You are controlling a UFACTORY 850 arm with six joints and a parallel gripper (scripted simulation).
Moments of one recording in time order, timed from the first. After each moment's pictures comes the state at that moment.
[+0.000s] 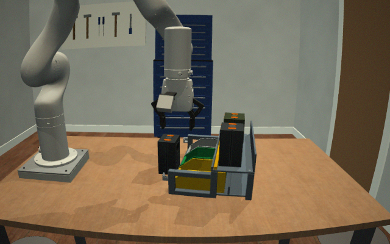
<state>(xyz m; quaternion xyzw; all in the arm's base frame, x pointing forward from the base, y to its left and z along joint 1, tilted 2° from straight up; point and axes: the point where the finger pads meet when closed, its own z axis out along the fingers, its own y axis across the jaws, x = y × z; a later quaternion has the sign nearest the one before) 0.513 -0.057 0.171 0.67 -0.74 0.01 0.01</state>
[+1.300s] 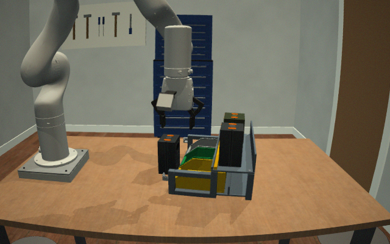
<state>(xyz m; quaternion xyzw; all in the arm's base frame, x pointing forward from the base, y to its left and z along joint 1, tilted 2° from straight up) 0.514 -0.056 0.175 0.67 -0.74 0.01 0.01</state>
